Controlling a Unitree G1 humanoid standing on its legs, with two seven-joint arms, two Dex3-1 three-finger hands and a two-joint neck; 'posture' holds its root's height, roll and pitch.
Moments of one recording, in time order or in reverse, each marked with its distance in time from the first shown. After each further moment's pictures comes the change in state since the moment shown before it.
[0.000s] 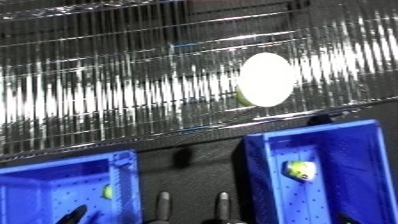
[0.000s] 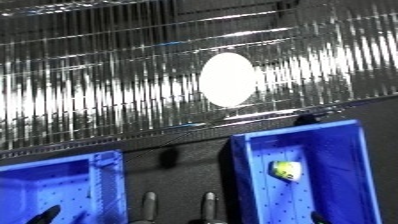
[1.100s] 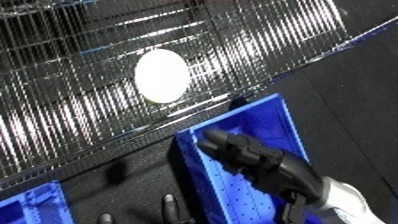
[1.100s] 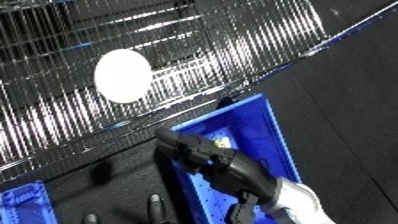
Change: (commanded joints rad) left arm 0.095 0.024 0.024 -0.052 0.003 -0.006 0.060; right arm -0.020 -0.203 -0.102 -1.184 0.230 -0.006 0.247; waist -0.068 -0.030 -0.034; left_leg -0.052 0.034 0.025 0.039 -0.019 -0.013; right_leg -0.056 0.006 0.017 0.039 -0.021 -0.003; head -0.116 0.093
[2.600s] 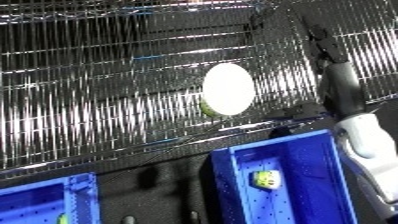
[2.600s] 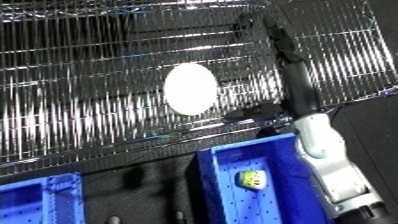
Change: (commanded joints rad) left arm -0.064 -0.028 -0.140 -0.034 0.010 0.038 -0.003; right arm -0.639 -0.067 0.303 0.678 -0.492 -0.136 -0.792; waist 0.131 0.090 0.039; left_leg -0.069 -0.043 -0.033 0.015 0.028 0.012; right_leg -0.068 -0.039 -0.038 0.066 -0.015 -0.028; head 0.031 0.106
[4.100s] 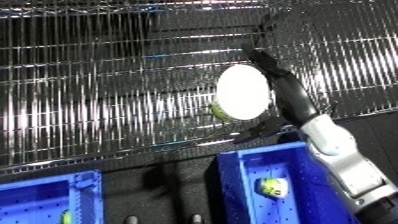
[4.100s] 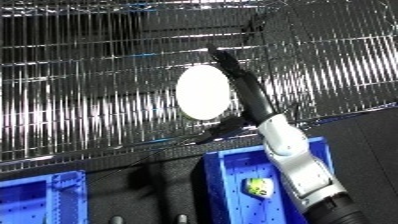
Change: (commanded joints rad) left arm 0.027 -0.014 -0.055 -0.078 -0.008 0.004 0.004; right arm -0.126 0.098 0.127 0.112 0.024 0.061 0.191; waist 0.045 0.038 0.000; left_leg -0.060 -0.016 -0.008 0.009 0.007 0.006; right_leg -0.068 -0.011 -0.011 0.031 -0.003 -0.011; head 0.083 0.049
